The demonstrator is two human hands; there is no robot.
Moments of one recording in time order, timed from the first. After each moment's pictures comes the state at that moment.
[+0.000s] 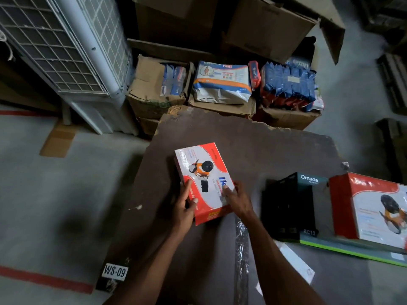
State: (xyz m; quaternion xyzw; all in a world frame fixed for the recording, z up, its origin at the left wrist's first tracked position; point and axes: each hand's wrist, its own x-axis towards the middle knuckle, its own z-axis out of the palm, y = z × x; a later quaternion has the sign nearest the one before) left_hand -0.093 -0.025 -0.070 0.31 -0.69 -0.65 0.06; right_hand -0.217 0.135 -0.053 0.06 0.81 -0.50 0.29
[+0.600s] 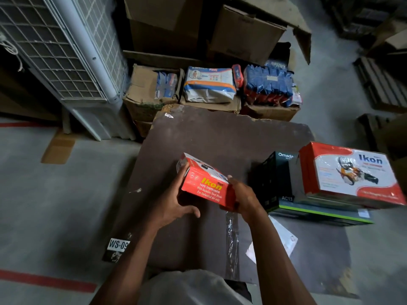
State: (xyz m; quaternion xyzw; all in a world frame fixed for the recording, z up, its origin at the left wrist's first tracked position) left_hand -0.022 -0.022 0.035 0.07 -0.77 -0.63 -0.03; right_hand -0.137 0.182 0.066 0.24 0.67 -0.60 0.35
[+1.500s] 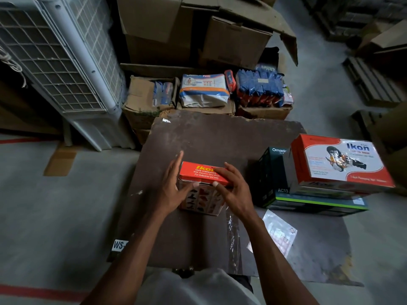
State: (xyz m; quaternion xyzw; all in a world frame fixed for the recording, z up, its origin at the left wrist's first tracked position) left_hand -0.034 -0.023 0.042 0.11 -0.86 -0.48 0.10; right_hand -0.108 0.201 0.050 -0.17 0.82 -0.54 0.12
